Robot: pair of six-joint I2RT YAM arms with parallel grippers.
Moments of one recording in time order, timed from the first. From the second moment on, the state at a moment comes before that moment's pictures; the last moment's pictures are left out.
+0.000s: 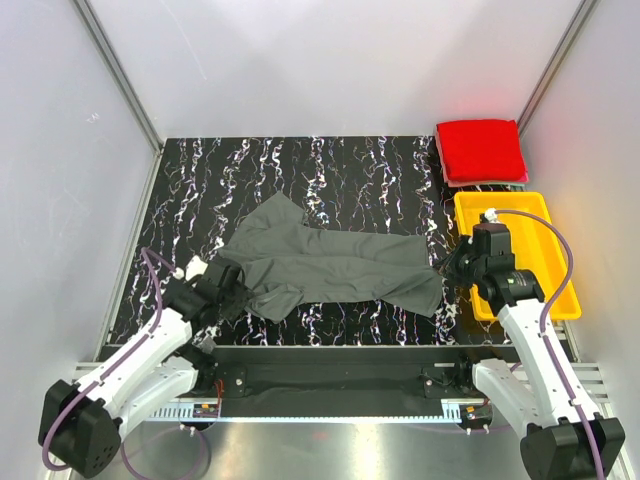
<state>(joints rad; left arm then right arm) -0.49 0.81 0.47 -0.70 -0.24 -1.34 0.13 0.82 0.74 -0.70 -0.07 0.65</state>
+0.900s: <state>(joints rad) -0.54 0.77 0.48 -0.74 -0.22 -1.34 0.13 0.84 0.74 -0.68 -0.07 0.65</state>
